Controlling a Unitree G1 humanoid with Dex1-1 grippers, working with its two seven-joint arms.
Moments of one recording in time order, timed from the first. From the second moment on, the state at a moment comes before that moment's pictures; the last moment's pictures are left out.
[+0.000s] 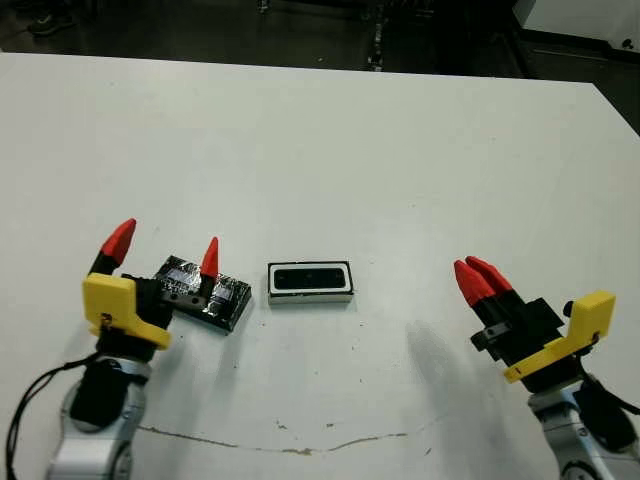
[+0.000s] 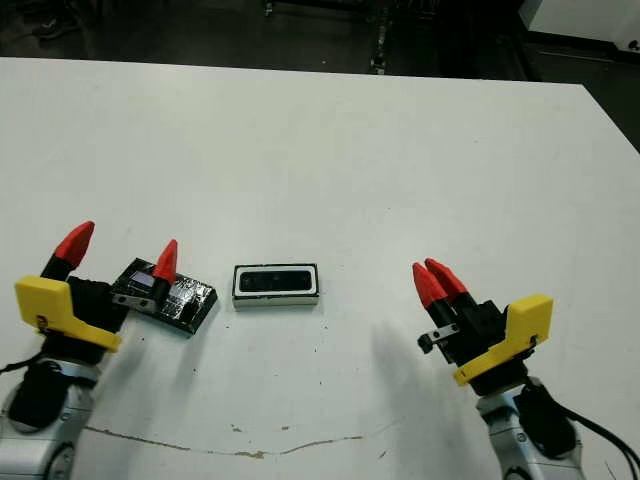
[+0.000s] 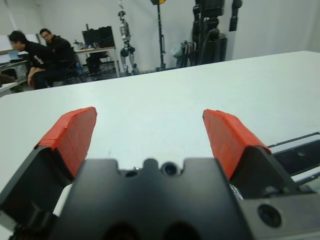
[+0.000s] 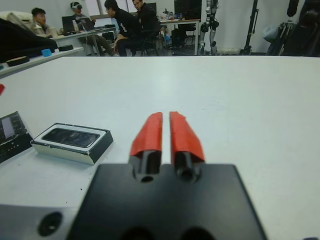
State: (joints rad) left arm 0.19 0.32 0.13 -0.44 -0.12 0.03 -0.22; right arm 0.28 -0.20 -0.14 -0.49 0.39 0.22 0.43
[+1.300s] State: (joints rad) left arm -0.93 1.08 -0.70 0.18 -0.31 0.11 -1.61; right arm 0.30 -0.20 -0.08 -0.45 0.37 0.17 0.33
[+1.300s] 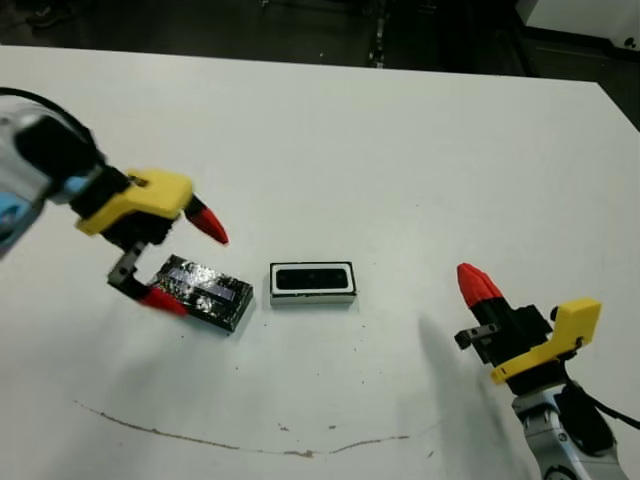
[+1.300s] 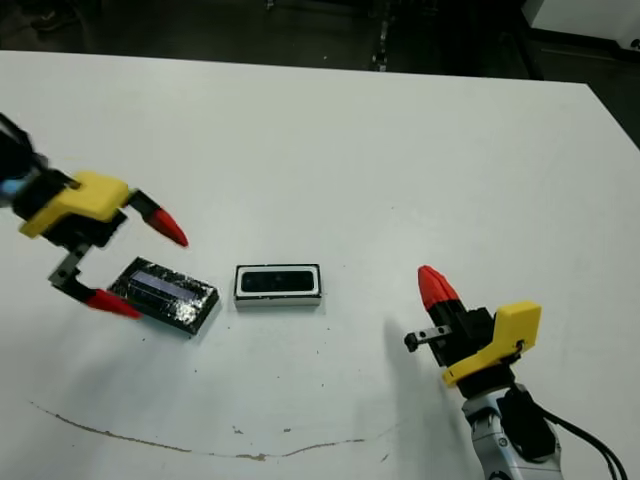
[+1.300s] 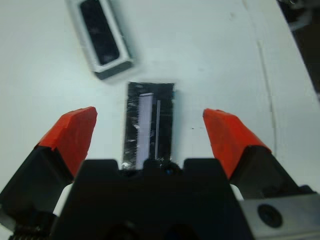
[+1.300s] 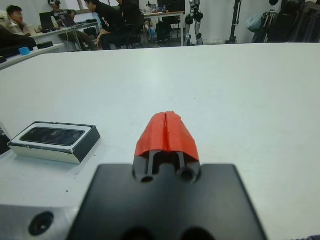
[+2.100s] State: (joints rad) left arm -0.93 0.93 -0.70 0.39 -0.13 -0.09 -1.61; right arm 0.30 -0.20 -0.07 -0.43 0.36 0.17 0.32
